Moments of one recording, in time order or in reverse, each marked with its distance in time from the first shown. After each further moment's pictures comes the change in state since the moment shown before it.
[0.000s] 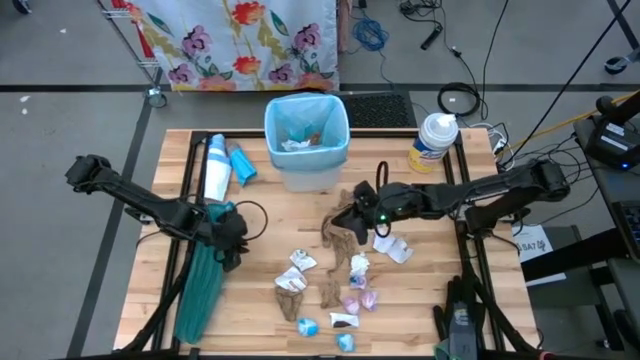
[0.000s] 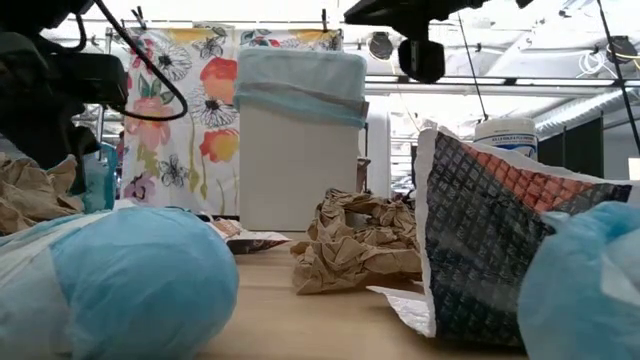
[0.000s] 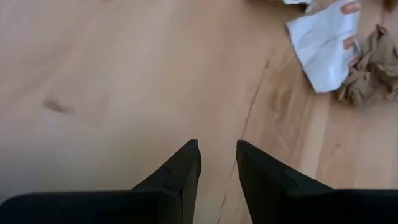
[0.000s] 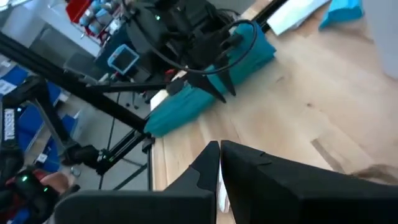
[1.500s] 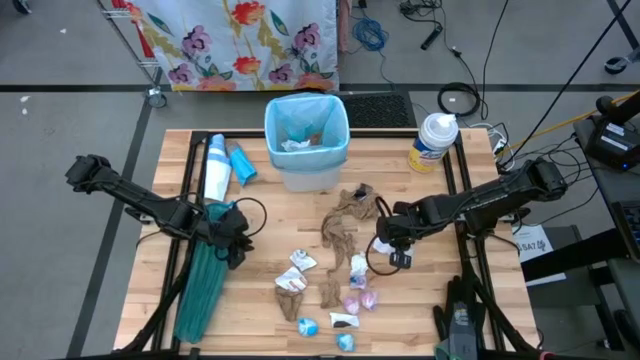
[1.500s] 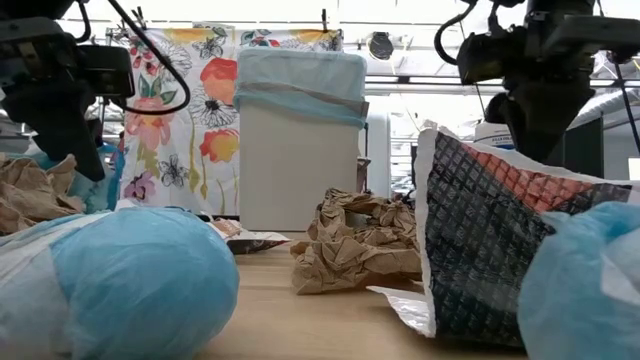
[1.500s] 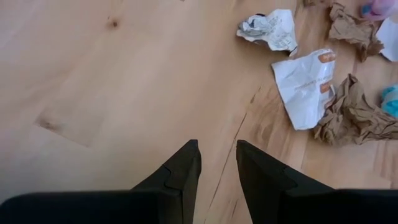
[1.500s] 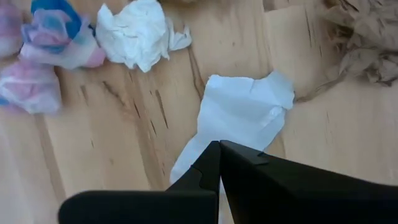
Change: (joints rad) left arm 0.000 -0.016 0.004 0.076 -0.049 -0.081; right arm 0.127 0.016 -0.001 -0.953 -0.001 -0.384
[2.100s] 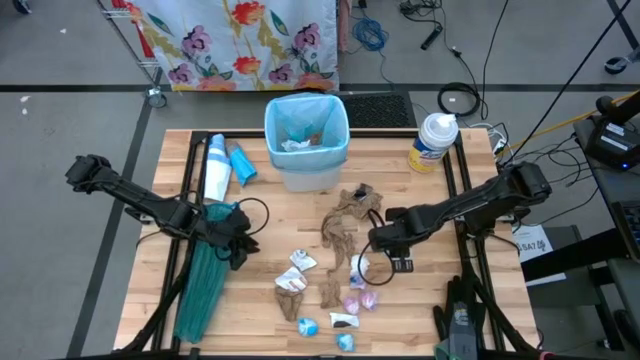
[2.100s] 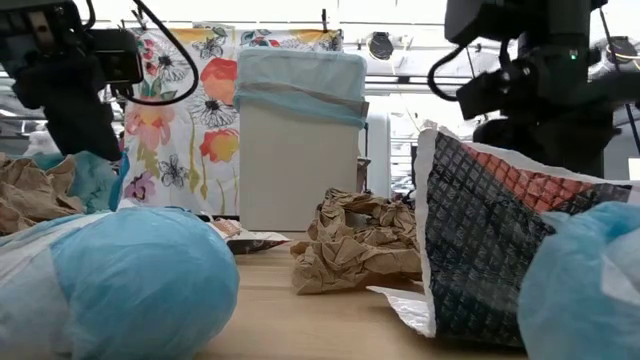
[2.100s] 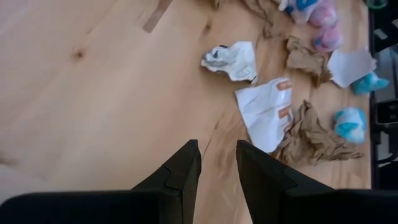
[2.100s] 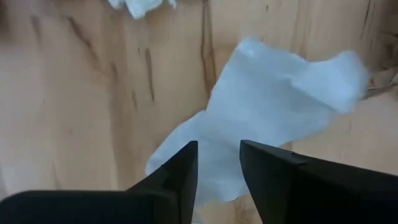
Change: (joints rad) left arm 0.000 0.000 0.000 0.130 0.006 -0.001; right arm 0.016 0.166 0.000 -0.003 0.011 -0.204
